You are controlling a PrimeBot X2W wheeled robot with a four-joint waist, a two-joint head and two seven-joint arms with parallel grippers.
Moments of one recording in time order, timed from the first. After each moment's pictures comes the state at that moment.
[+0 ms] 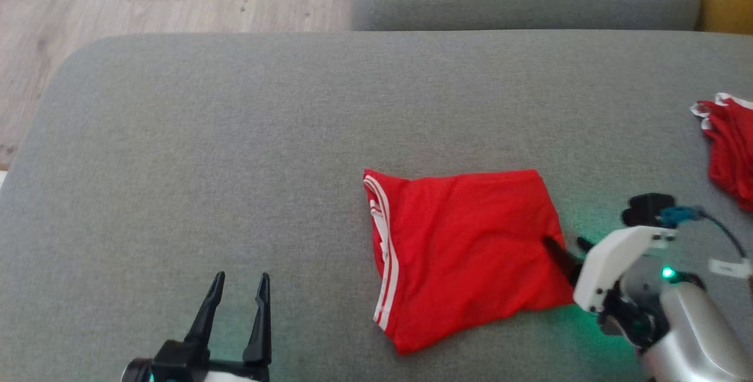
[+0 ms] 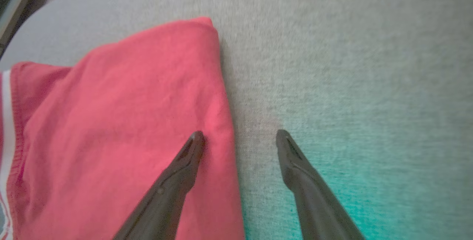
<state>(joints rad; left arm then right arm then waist) 0.09 0.05 -0.17 0.26 -0.16 -0.08 -0.25 -0.22 -0.19 0.14 0.48 0.52 0.12 0.50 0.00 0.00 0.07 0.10</state>
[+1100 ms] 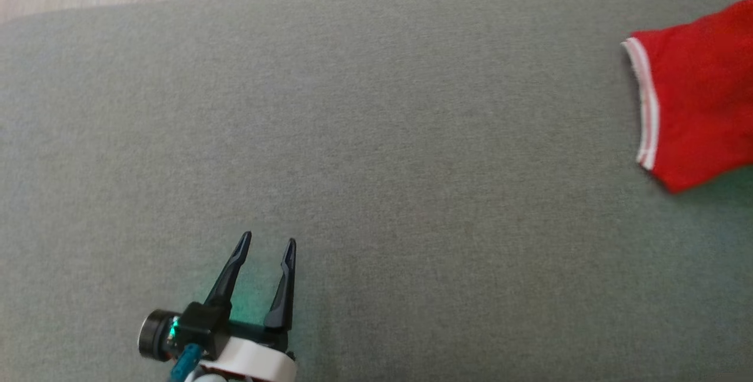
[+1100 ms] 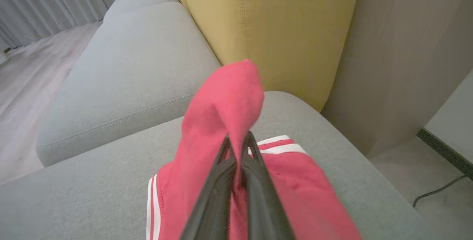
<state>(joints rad) -0.02 0.05 -0.23 0.28 -0.12 -0.11 -0.25 -0.71 -0.45 -0.18 0.78 0.39 0.12 0.24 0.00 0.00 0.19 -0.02</state>
